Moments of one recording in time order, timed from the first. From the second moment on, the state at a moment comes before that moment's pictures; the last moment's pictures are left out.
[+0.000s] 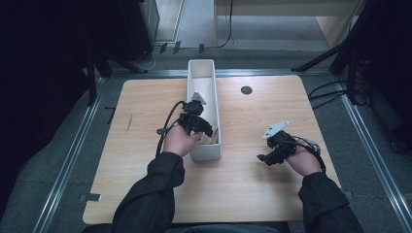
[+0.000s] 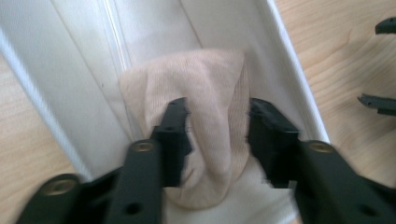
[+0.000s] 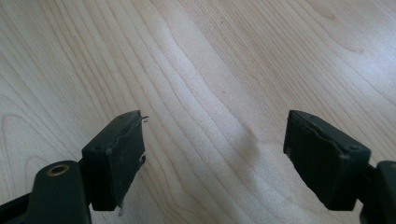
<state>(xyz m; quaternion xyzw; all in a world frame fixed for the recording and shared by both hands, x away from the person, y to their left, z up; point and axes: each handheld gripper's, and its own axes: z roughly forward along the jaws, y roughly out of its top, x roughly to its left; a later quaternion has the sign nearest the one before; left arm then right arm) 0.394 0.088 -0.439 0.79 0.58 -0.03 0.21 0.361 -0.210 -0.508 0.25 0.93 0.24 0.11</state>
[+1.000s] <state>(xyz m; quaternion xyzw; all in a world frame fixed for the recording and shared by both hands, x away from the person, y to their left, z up) 0.422 0.069 -0.474 0.76 0.61 -0.04 0.20 0.358 -0.206 -0.512 0.23 0.94 0.23 0.11</state>
